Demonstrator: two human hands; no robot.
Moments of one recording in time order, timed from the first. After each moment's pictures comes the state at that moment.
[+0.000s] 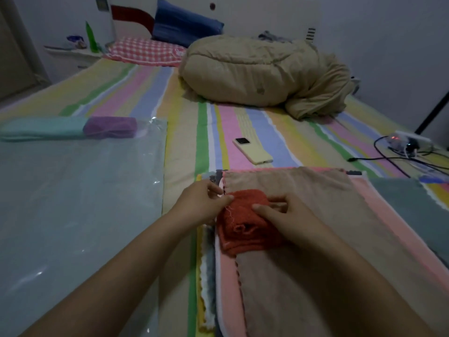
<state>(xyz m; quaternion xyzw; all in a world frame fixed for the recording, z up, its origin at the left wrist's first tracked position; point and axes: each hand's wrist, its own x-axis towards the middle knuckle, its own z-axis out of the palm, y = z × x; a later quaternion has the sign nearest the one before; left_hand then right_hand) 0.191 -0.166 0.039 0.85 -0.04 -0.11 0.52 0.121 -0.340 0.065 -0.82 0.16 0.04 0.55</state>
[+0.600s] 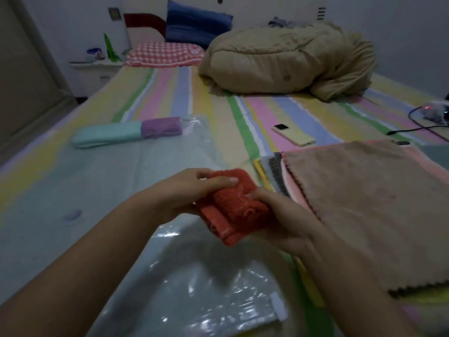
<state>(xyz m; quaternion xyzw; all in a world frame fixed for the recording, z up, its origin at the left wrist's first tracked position) 0.153 0.009 0.095 0.78 -0.06 -0.28 0.56 0.088 -0.162 0.069 -0.53 0.08 0.19 0.82</state>
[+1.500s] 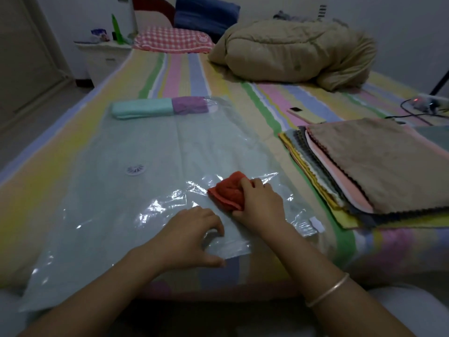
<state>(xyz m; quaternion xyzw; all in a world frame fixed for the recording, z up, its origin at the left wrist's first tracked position) 0.034 0.165 0.002 0.91 -0.39 -0.05 0.14 0.041 -0.030 0.001 -0.99 0.03 -0.08 0.07</state>
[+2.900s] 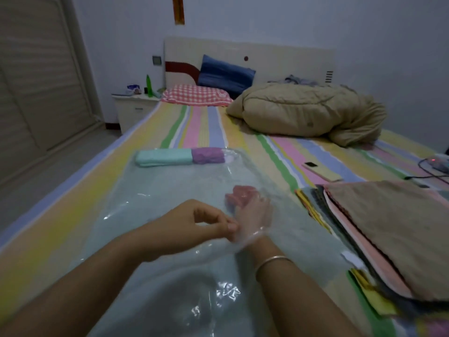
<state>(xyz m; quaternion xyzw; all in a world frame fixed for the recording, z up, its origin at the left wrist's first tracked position) 0.081 0.177 0.126 0.80 -0.28 -0.17 0.51 0.198 0.004 -0.003 -0.90 0.26 -0.19 0.29</state>
